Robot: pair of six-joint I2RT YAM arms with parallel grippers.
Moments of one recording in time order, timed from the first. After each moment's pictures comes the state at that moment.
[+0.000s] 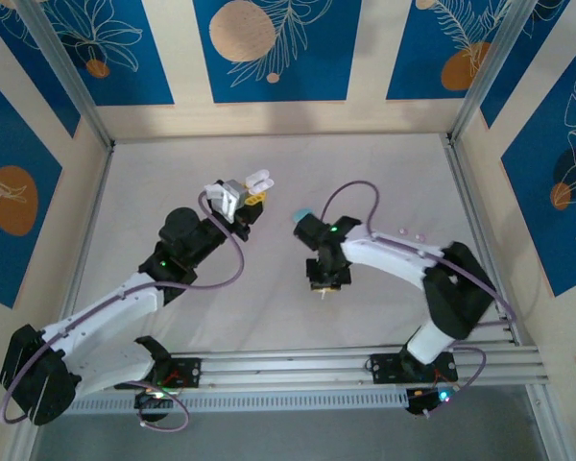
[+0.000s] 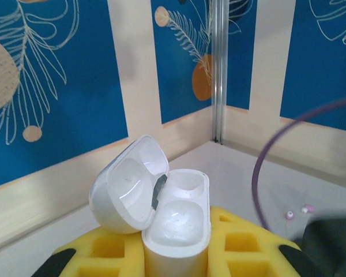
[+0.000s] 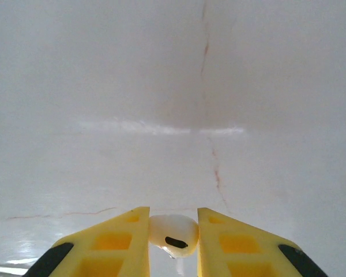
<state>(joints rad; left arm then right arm) -0.69 1.07 0.72 0.40 0.04 0.05 0.76 1.54 1.08 -0.99 -0.06 0.76</state>
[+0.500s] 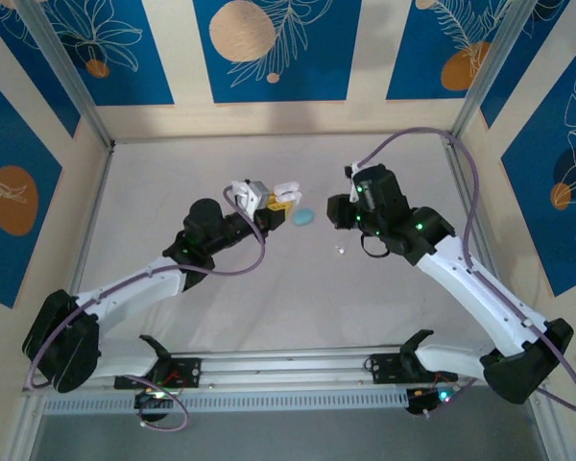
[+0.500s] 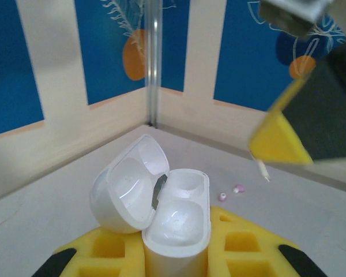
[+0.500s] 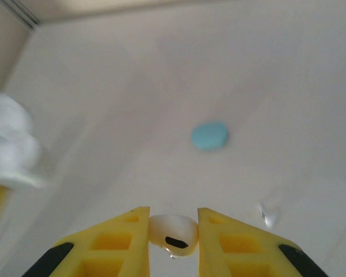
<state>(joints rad) -0.69 1.28 0.77 0.53 0.30 -0.05 0.64 1.15 1.25 -0.72 0.11 0.46</state>
